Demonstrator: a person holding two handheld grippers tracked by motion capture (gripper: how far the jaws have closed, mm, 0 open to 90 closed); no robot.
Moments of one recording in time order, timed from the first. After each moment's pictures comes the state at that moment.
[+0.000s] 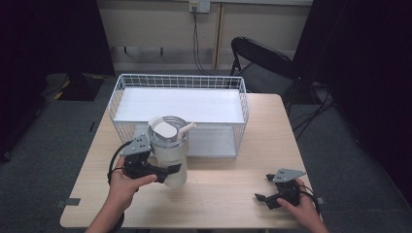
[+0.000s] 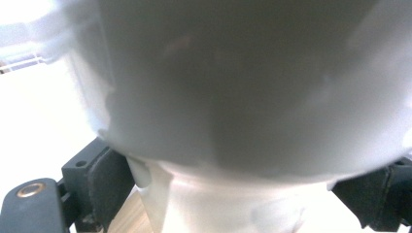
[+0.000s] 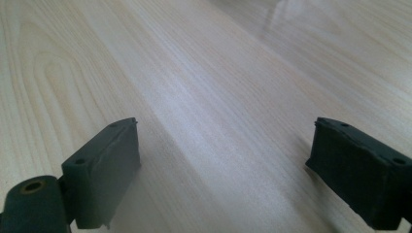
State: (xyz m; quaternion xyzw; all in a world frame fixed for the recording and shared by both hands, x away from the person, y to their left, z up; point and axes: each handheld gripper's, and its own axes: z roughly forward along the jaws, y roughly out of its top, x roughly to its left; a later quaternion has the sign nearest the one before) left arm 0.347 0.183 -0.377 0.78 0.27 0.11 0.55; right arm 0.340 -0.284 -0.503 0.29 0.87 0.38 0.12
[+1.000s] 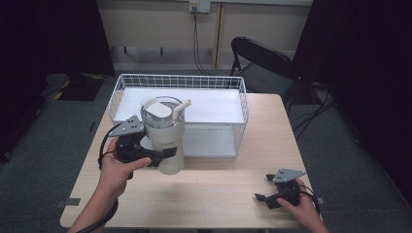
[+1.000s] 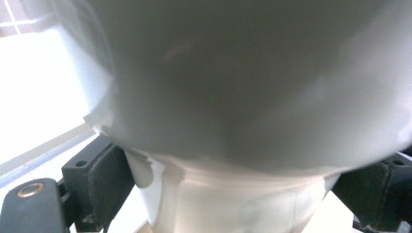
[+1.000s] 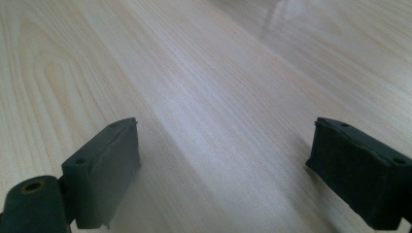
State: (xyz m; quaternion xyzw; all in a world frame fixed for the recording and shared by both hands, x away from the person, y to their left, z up) left arm 0.359 0.190 -0.324 0.77 0.29 0.12 0.55; right arm 0.340 -0.284 -0.503 0.29 0.87 0.38 0.12
